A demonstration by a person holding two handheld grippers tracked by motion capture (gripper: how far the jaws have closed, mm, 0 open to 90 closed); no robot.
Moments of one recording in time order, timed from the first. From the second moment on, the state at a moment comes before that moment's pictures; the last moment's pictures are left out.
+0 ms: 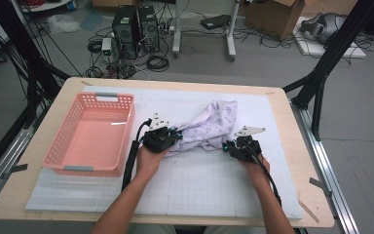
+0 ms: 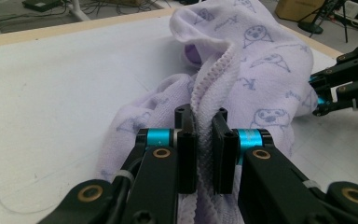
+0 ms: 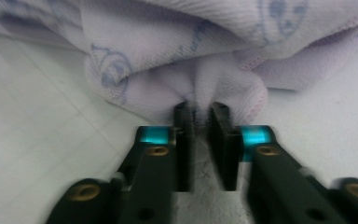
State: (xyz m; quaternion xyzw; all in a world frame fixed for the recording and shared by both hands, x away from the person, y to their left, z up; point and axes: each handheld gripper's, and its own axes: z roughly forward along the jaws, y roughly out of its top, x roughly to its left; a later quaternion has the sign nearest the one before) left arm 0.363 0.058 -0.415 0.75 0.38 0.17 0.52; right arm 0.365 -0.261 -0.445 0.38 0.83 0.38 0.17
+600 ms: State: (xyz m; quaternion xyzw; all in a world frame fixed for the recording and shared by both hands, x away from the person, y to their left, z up) left arm 0.332 0.076 -0.388 0.73 0.34 0.16 0.58; right arm 0.287 -0.357 -0.374 0.41 0.77 0.46 0.16
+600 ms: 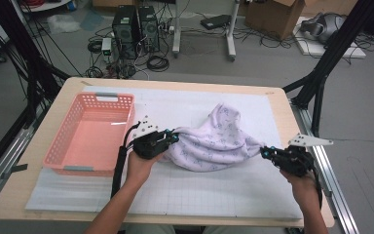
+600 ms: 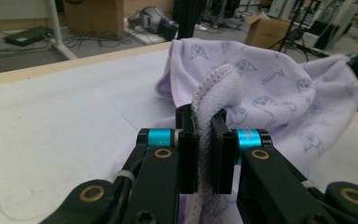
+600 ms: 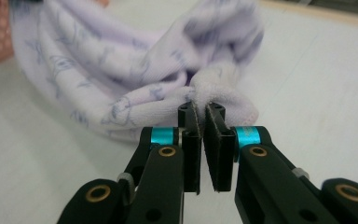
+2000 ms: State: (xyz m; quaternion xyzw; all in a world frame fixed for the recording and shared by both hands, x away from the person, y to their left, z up) left arm 0.343 0.062 -0.436 0.80 0.35 0.14 0.46; right arm 0.355 -0.293 -0.433 0.44 0.79 0.36 0.20
